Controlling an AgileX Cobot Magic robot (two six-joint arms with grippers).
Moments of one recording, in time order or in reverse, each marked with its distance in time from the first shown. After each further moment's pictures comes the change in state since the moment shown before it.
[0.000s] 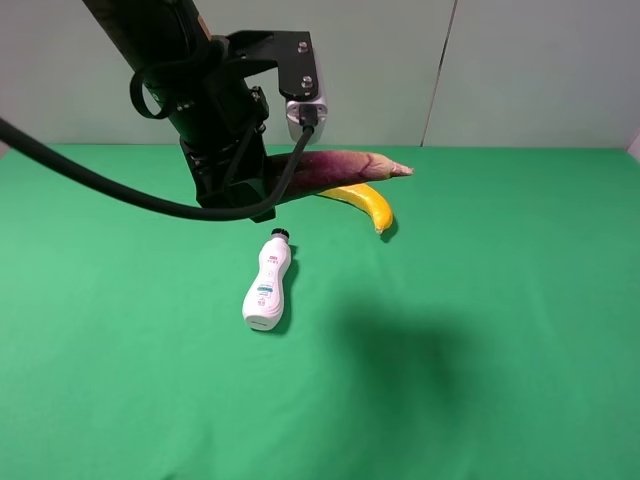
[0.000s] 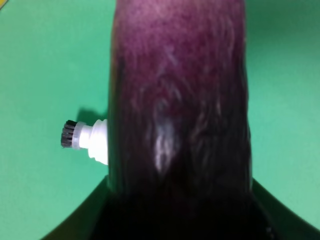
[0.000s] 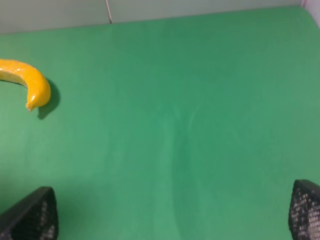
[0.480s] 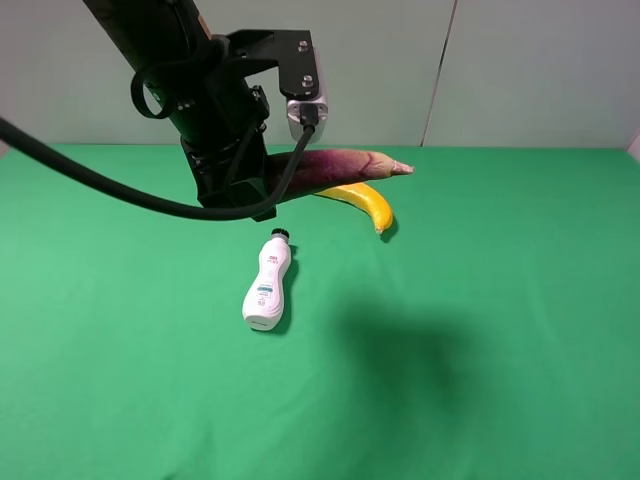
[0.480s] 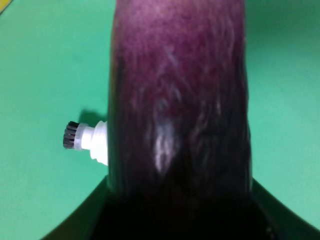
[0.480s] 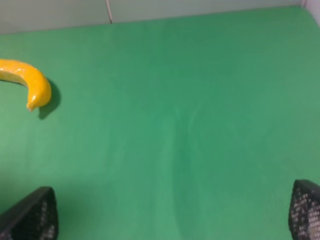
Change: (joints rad) left arm 0.000 0.000 0.000 0.000 -0.006 0.000; right arm 0.000 0.000 0.000 0.002 0.000 0.000
